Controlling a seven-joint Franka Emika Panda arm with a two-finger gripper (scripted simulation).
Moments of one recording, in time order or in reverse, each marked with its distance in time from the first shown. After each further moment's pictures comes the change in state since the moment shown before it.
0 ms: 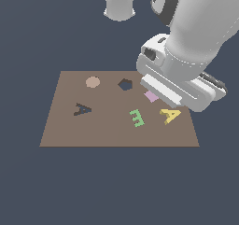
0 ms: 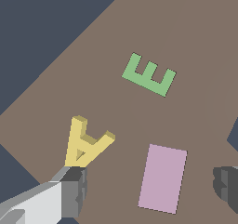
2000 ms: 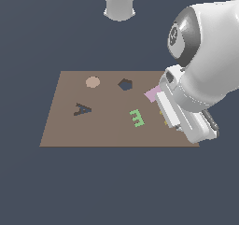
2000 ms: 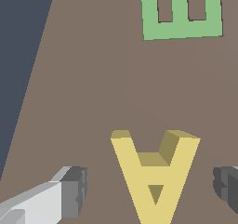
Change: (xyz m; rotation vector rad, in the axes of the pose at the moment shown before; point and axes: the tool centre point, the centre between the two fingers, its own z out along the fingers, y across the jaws) arm -0.002 -0.060 0.056 -0.010 -0.010 0.498
